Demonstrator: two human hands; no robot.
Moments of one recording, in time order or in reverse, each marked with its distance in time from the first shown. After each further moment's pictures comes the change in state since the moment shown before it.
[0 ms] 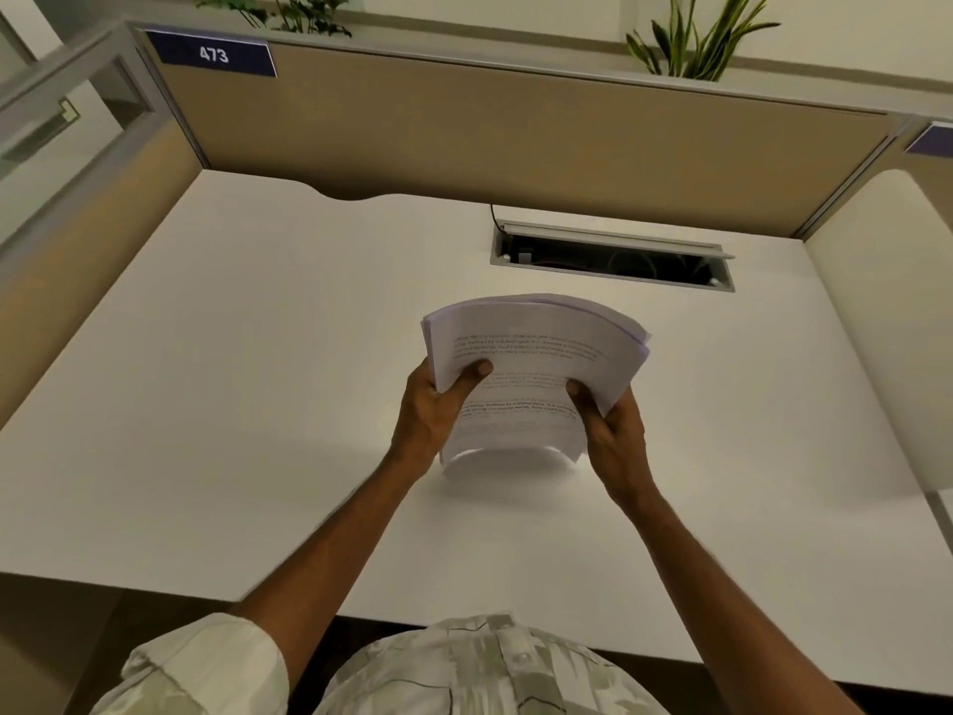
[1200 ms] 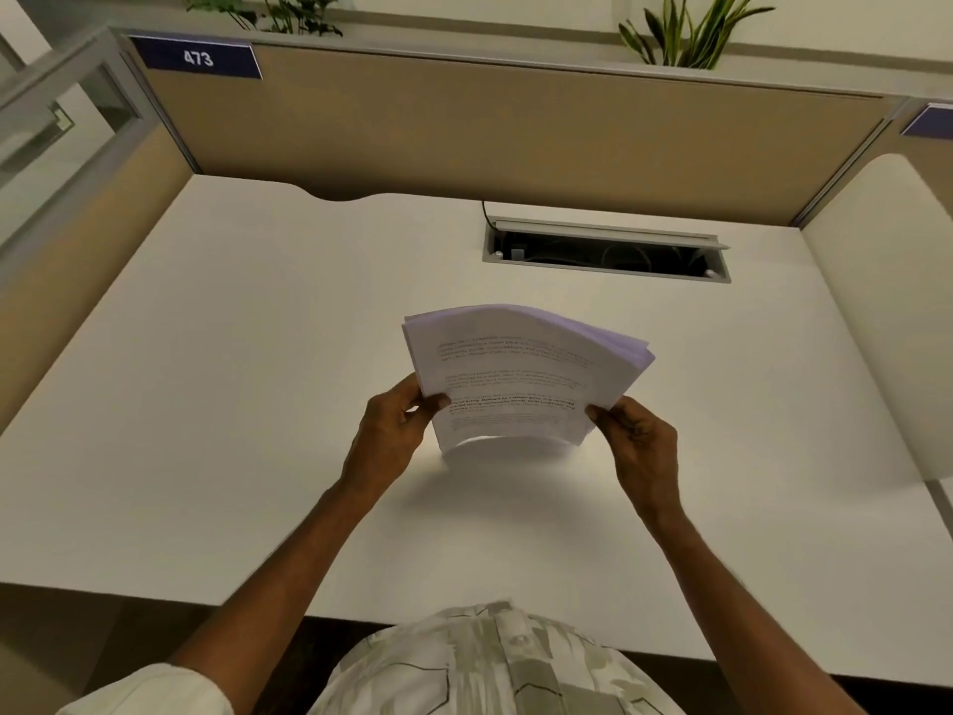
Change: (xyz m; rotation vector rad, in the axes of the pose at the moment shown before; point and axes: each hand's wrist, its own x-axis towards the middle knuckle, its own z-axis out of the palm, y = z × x) left_hand -0.011 -0.028 -0.045 0.451 -0.088 0.151; right_hand -0.017 0.033 -0.042 -0.095 0.079 0.055
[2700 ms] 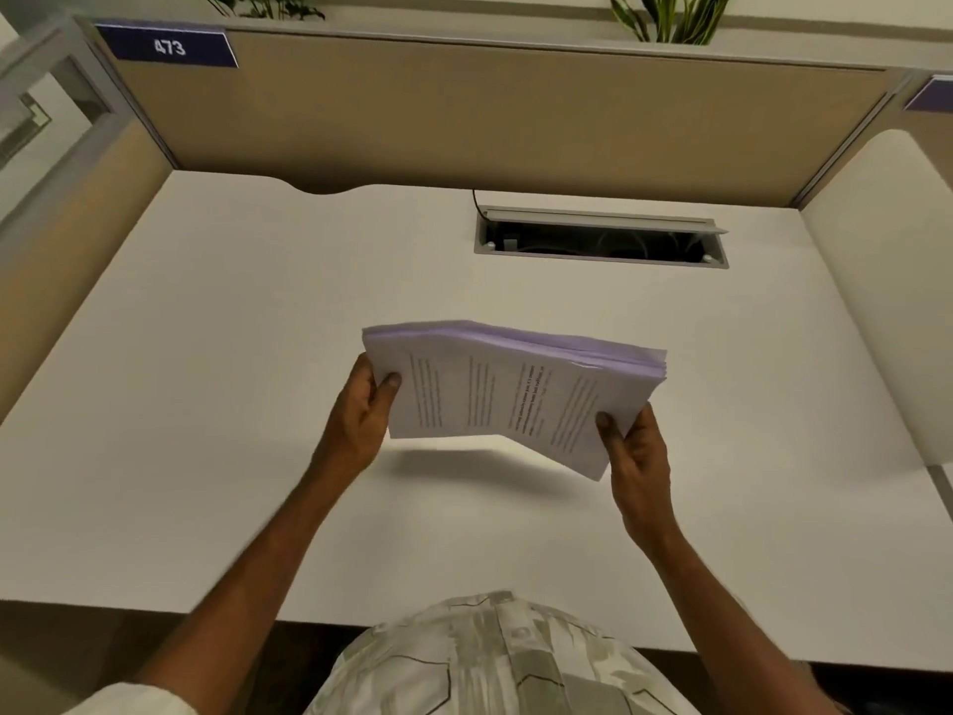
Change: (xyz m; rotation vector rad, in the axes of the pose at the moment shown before) left_hand 0.014 0.002 -0.023 -0.123 0.006 -0.060; right_hand -0.019 0.000 0.007 0.112 0.065 0.136
